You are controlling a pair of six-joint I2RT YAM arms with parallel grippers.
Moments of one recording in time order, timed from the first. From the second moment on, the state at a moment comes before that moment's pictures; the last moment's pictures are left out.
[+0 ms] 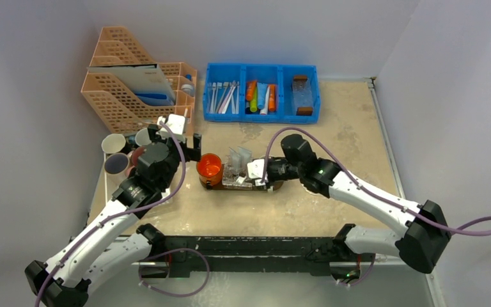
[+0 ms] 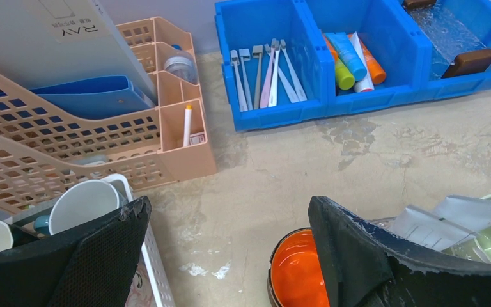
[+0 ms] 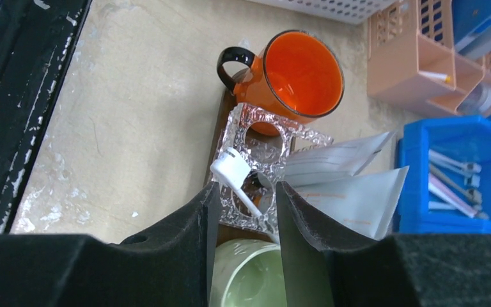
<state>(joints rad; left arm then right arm) -0.61 0.75 0.74 -0.15 -0.45 -0.01 0.80 1.18 0.85 -0.21 -0.66 -0.84</state>
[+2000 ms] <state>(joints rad) -0.61 0.68 0.71 -0.16 -0.45 0.01 1.08 1.39 0.91 -0.17 -0.08 -0.65</state>
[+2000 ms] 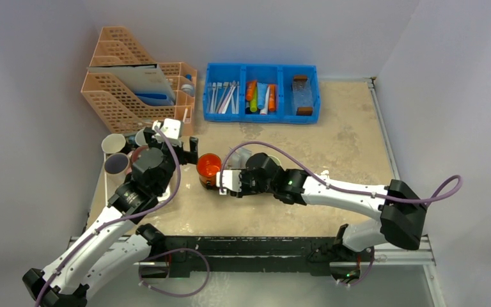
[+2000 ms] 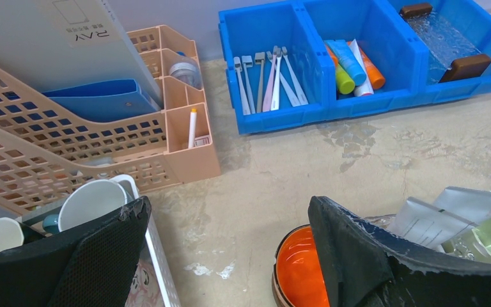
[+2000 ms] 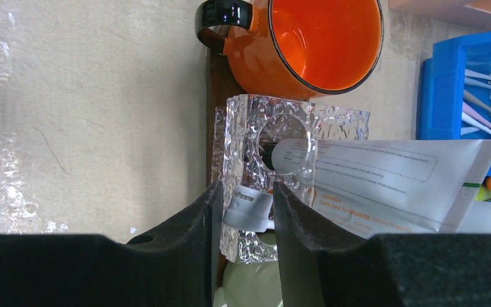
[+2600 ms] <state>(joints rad) -0.61 0.67 0.71 -0.16 -0.45 0.01 1.08 1.36 0.91 -0.21 -0.08 -0.66</state>
